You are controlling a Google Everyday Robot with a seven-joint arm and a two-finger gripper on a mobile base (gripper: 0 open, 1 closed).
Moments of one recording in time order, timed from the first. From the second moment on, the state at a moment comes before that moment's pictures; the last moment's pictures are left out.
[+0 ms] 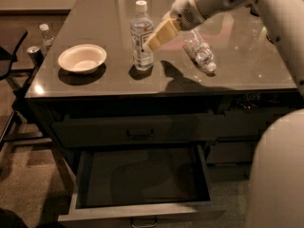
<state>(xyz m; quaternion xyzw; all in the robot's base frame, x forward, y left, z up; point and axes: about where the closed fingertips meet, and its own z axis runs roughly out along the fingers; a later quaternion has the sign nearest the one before) 0.690 -0.032 0.949 -0.52 0.74 0.25 0.36</state>
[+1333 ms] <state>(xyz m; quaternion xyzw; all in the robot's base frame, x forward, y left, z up) 0.720 0.018 0.936 -0.51 0.70 0.30 0.41</state>
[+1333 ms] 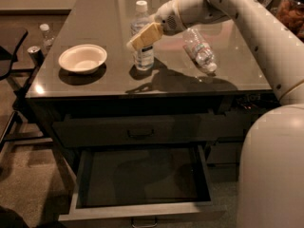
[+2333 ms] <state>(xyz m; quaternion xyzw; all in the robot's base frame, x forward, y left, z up) 0.729 0.030 0.937 -0.50 0.69 0.31 0.42</state>
